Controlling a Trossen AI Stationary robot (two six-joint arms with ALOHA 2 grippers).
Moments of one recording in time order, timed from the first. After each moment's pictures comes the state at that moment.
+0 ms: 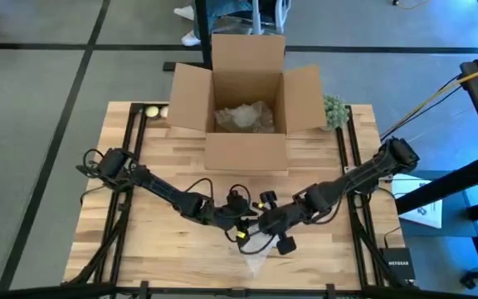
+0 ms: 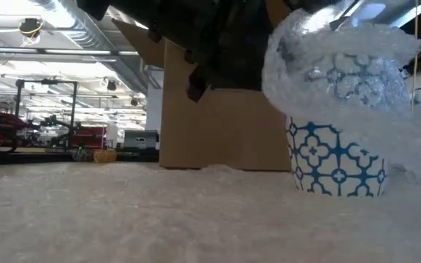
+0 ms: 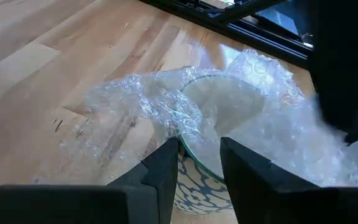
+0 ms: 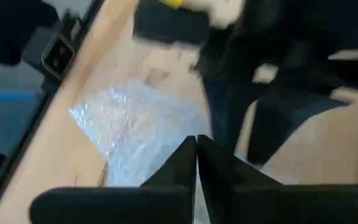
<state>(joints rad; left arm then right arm) -0.38 1.94 1.17 0.27 -0.43 -0.55 0.47 1.67 1.28 -0.61 0.09 0.11</state>
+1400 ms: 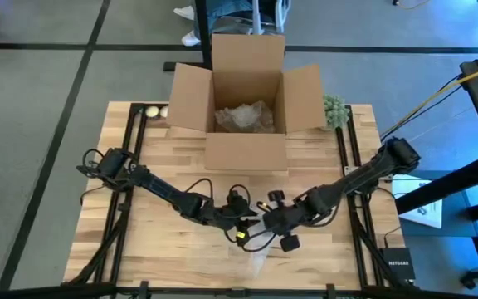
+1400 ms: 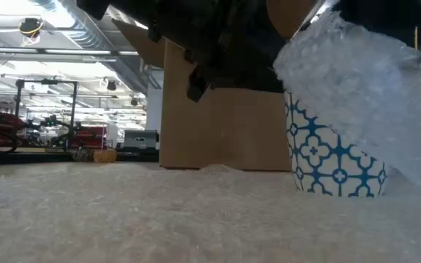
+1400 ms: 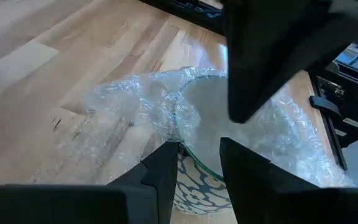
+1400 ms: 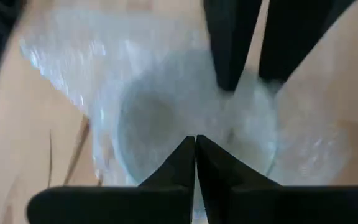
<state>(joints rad) -0.38 1.94 1.16 0.27 -0.43 -0.55 0.49 1.62 1.16 -0.59 0.13 0.20</state>
